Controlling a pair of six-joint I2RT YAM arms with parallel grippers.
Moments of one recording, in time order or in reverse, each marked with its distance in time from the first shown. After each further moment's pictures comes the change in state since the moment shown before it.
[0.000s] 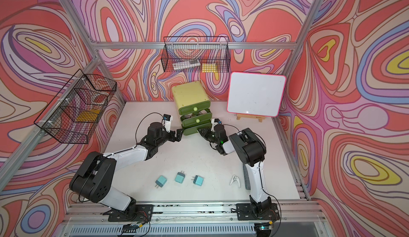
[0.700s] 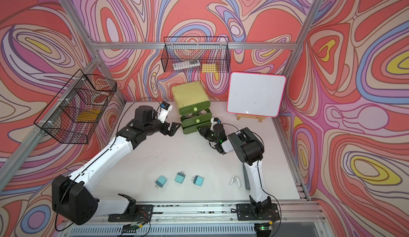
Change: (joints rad) left arm 0.018 -0.238 0.319 -0.747 0.114 0.256; right arm 0.000 0.042 0.046 0.009 0.011 -0.011
